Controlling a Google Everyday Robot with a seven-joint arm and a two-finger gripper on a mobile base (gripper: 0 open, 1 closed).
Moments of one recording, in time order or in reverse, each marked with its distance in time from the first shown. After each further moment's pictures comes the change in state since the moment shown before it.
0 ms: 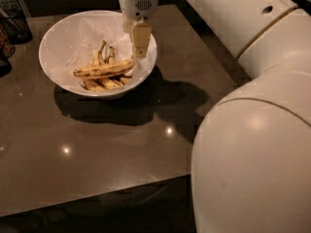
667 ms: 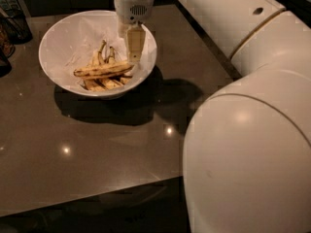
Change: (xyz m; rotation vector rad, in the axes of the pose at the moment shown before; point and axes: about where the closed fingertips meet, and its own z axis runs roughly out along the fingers) arm -0.012 0.000 0.015 -0.038 -0.044 0.023
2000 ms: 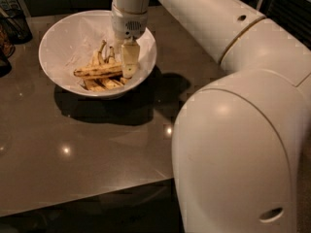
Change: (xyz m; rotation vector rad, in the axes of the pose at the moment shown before) arm -0.012 0.007 0.044 -0.104 -0.056 0.002
